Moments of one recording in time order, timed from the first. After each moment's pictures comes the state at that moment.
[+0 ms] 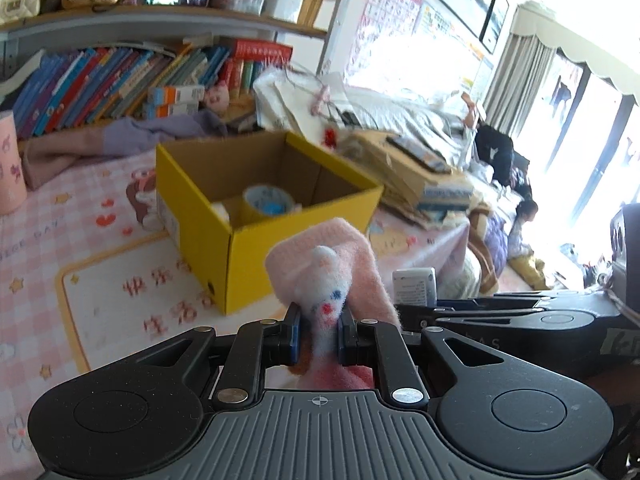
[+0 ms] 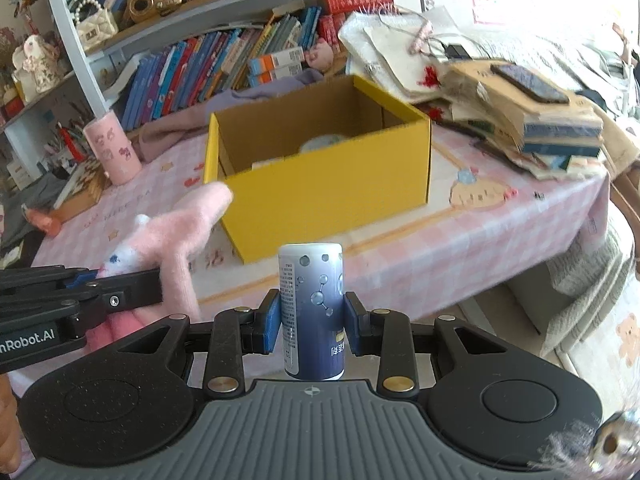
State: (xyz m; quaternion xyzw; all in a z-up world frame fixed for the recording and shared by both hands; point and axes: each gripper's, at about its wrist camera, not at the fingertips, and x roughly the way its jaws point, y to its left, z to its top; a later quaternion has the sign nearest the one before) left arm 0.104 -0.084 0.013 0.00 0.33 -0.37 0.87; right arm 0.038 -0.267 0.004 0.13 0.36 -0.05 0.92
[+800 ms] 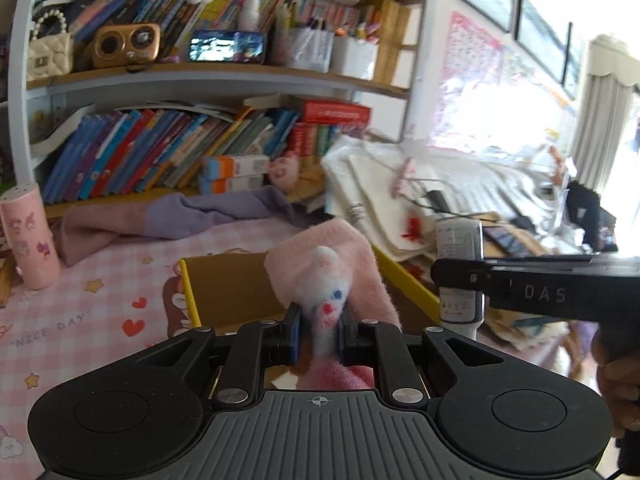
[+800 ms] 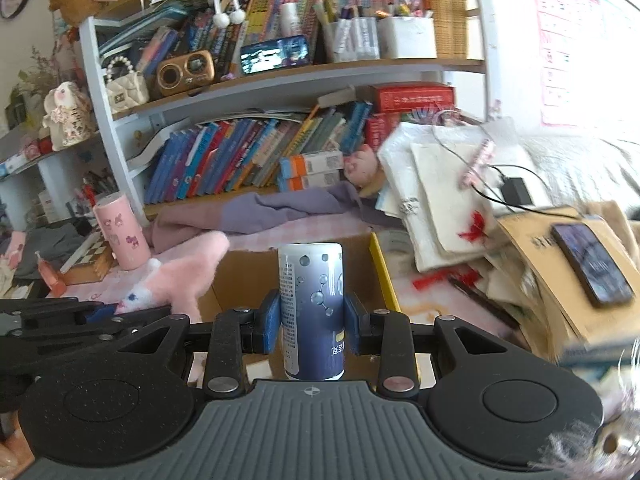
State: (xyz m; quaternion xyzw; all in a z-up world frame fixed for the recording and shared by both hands) left arm 0.202 -0.183 0.037 0.00 0.27 -0.23 0.94; right arm 0.187 -0.373 0.064 0.06 0.27 0.06 0.96
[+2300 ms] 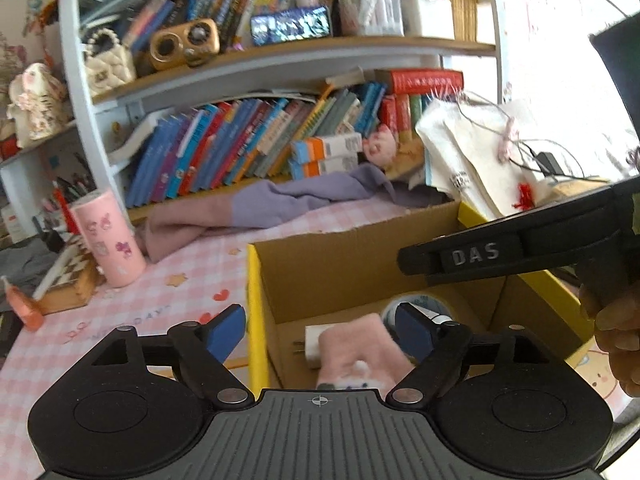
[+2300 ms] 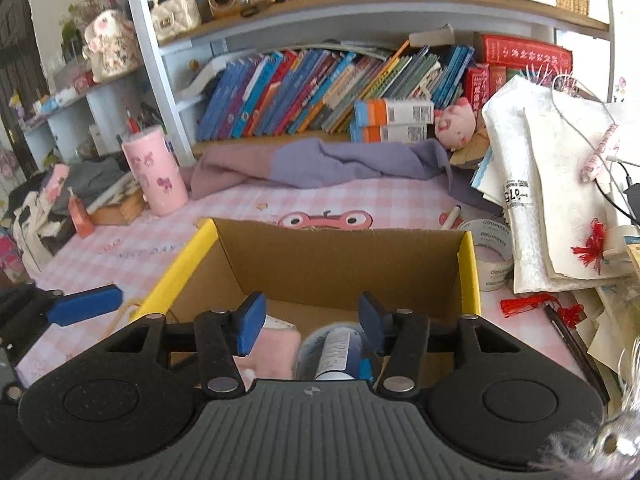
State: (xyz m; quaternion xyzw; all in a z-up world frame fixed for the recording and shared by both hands) left arm 0.219 -0.215 0.009 0.08 0.27 -0.05 0.96; right arm 0.306 -0.366 0.015 0.03 0.33 0.19 0.92
